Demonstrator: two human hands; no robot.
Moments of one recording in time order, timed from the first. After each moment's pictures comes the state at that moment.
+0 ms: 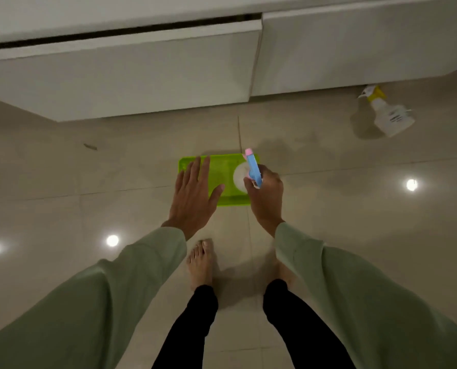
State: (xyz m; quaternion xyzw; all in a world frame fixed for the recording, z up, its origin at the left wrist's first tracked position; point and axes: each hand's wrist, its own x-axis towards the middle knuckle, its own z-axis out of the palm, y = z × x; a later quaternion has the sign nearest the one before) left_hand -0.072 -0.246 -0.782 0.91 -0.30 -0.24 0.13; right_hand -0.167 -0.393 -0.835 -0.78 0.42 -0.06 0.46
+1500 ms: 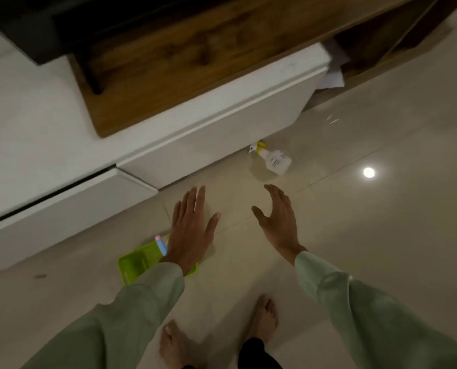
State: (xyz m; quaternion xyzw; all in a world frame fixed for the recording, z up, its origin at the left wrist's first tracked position) left_hand -0.120 -0.499 -0.661 0.86 -0.44 -0.22 0.14; right_hand -0.288 -0.641 -0.699 -0.79 0.49 -0.09 0.36
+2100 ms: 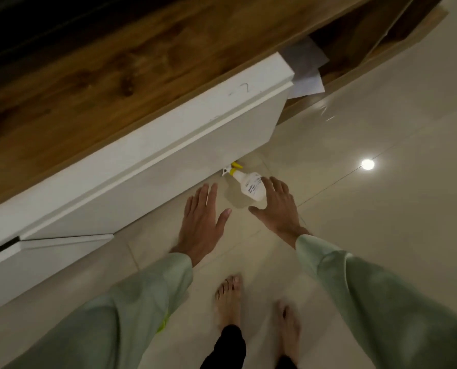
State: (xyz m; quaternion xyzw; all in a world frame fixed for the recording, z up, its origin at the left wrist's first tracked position) left_hand -0.133 -0.696 -0.759 0.82 -0.49 -0.26 0.11; right_hand -0.290 -0.831 -0.796 -0.83 0.48 0.04 0.28
